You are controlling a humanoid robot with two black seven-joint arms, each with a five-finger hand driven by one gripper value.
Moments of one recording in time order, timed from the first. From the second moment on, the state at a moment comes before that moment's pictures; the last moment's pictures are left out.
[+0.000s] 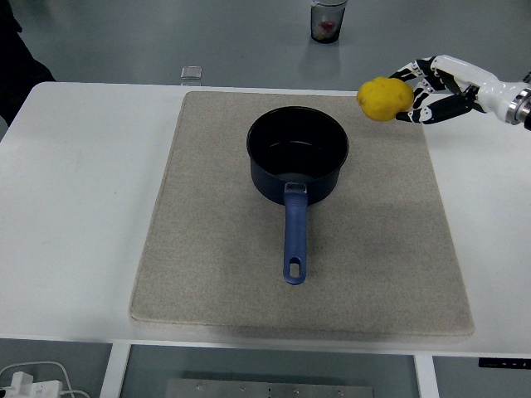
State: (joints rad) left arm 0.03 0.00 0.02 -0.08 0.05 -0.08 0.16; right arm 1.30 -0.52 -0.16 0.73 -0.57 0.17 0.49
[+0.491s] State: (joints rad) left arm 0.03 0.00 0.01 -0.08 0.05 -0.08 0.16; right arm 1.37 -0.40 -0.20 0.72 -0.56 0.17 0.48
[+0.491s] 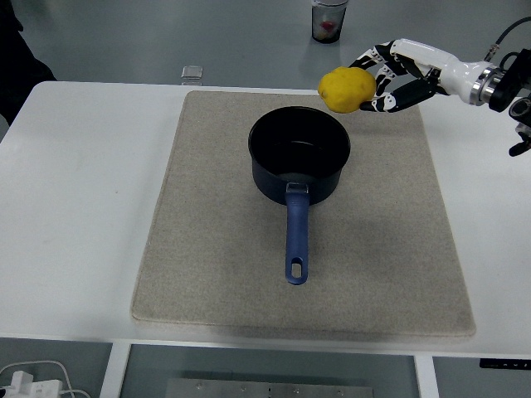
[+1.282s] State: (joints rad) left arm 0.03 0.00 0.01 -0.08 0.05 -0.08 0.16; right arm 1.33 -0.18 -0.22 0.56 -0.56 0.16 0.48
